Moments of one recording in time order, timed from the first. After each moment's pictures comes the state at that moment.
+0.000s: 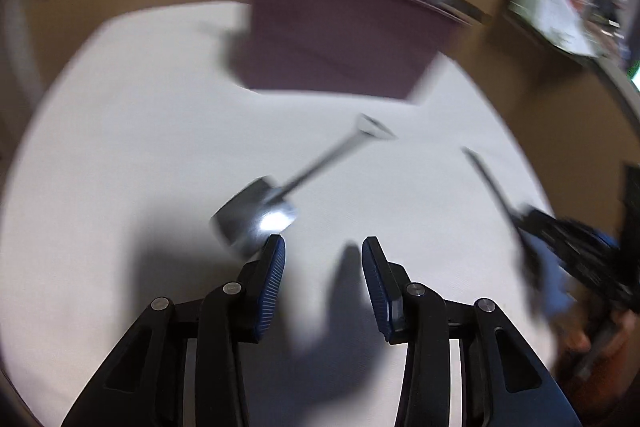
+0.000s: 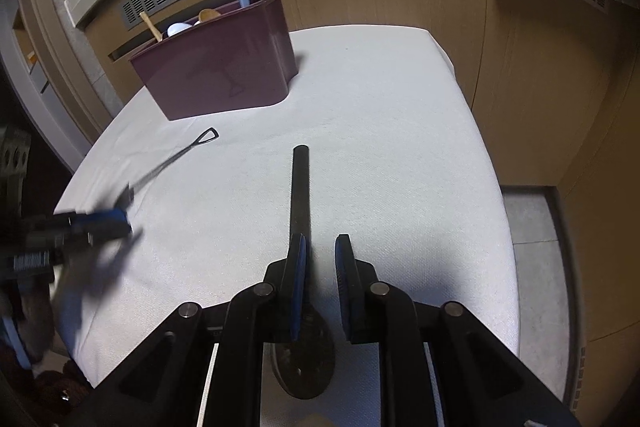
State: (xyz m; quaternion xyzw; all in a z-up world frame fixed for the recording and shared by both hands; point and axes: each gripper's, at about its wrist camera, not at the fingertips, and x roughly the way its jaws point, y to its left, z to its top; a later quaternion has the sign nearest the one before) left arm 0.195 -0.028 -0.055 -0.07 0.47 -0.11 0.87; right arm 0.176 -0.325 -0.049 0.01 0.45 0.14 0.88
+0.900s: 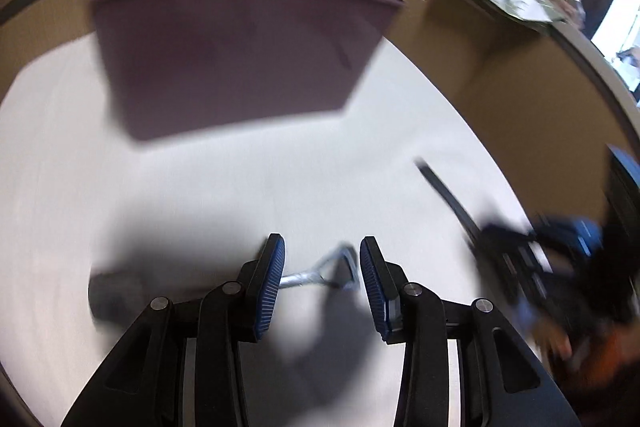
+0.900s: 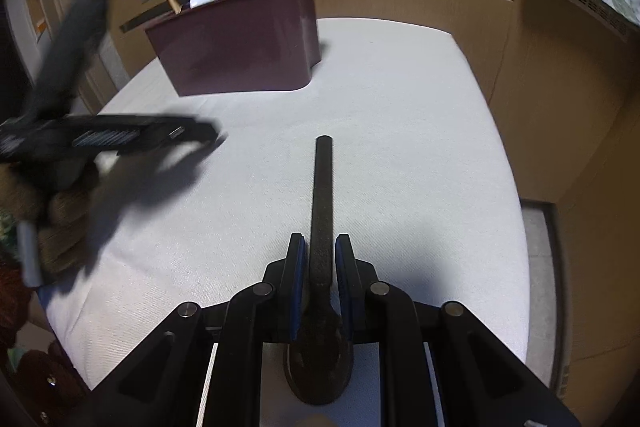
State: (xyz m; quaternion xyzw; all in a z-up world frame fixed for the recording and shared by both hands) left arm 0.231 -0.069 -0.053 -0.04 0.48 -0.26 0.84; right arm 0.182 -0.304 -0.052 -0.05 0.45 0.15 0.88
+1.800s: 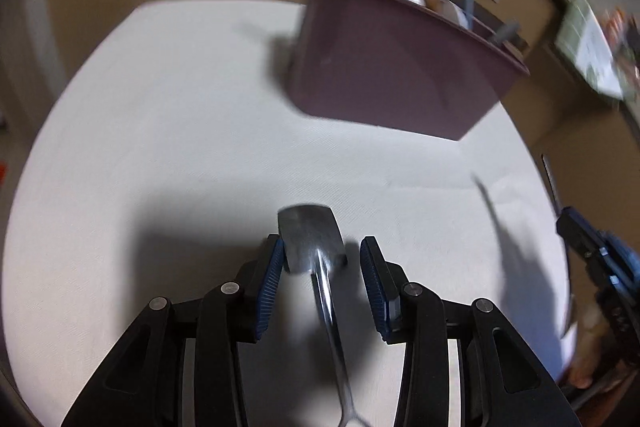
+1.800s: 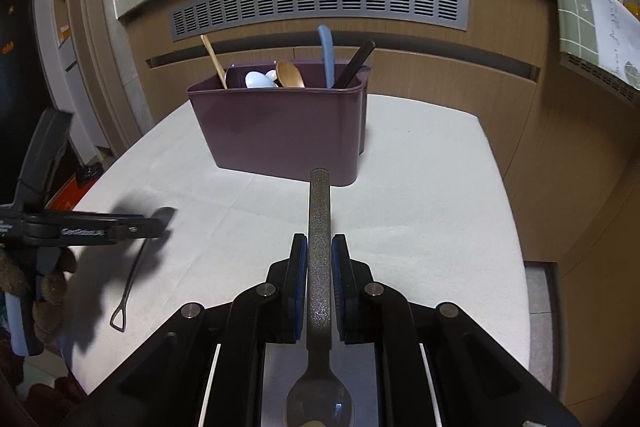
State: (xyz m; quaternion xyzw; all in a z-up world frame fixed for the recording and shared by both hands) left arm 0.220 -0.017 -0.053 -0.09 0.49 -0.09 0.87; right arm 0.186 -0.265 -0.004 -0.05 0.37 0.17 0.91
